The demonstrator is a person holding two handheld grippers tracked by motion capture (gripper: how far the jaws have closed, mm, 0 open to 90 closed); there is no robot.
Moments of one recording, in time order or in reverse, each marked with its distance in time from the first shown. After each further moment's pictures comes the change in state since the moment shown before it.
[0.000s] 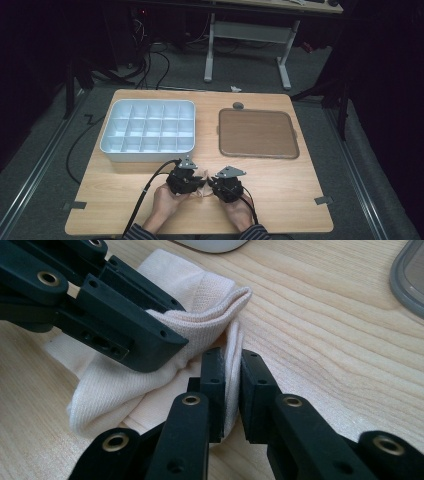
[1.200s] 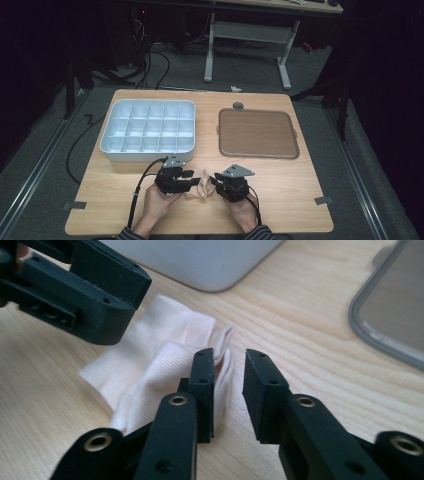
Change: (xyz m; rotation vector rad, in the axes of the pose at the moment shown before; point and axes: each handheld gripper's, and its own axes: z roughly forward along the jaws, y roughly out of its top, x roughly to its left) left arm 0.005 -0.006 -0.039 -0.124 0.027 -0.039; right arm -0.001 0.010 -0.029 -0.080 -0.008 0.003
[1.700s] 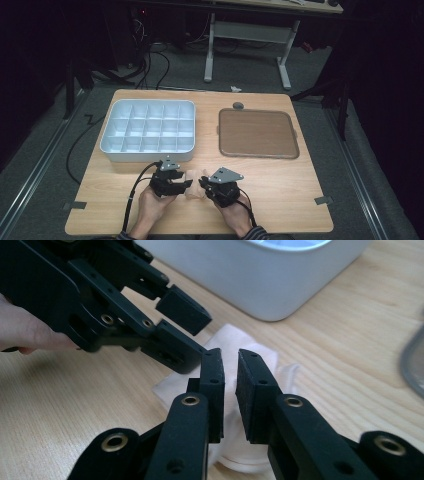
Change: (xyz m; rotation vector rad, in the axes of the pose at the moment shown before) left arm 0.009 -0.020 0.005 0.069 0.127 -0.037; right arm 0.036 0.018 -0.005 -0.017 0.066 -0.118
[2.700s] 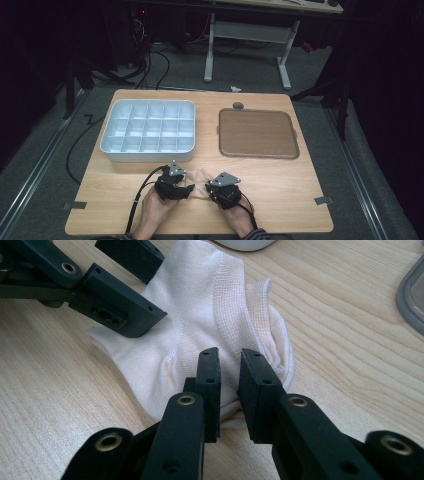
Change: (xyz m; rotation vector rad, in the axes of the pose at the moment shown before) left arm -0.014 -0.008 0.017 0.031 0.051 -0.025; right arm -0.012 -0.034 0.022 0.113 -0.085 -0.004
